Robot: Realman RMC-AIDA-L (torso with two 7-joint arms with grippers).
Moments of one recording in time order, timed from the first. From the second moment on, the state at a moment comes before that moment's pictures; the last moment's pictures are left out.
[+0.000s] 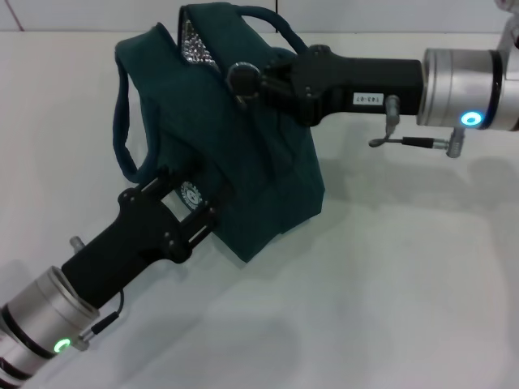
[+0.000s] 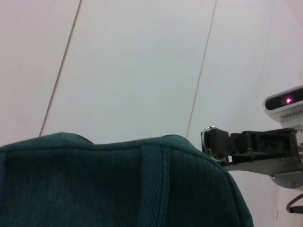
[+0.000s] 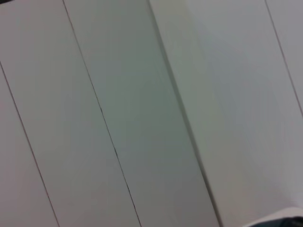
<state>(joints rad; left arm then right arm) -0.37 -2.10 0.80 -0.07 1.32 1.70 -0.57 0.73 2.03 -1.44 -0.67 -1.19 -1.33 1.53</state>
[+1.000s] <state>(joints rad) -0.34 -2.08 0.83 0.15 1.40 1.70 -0.89 0.75 2.03 -1.55 -0.64 -1.07 -1.26 1.43</state>
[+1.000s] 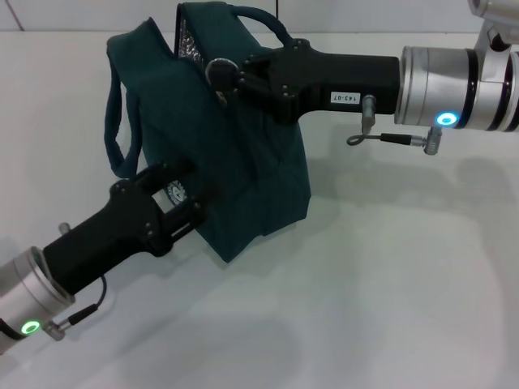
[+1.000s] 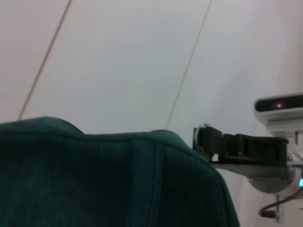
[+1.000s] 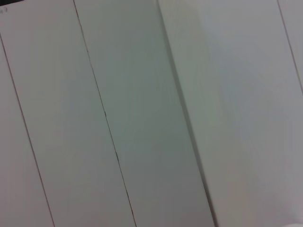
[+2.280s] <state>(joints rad) -0.38 -2.10 0.82 -0.01 1.27 1.57 -0.73 0.74 2.03 -1.62 -0.64 -1.00 -1.27 1.42</state>
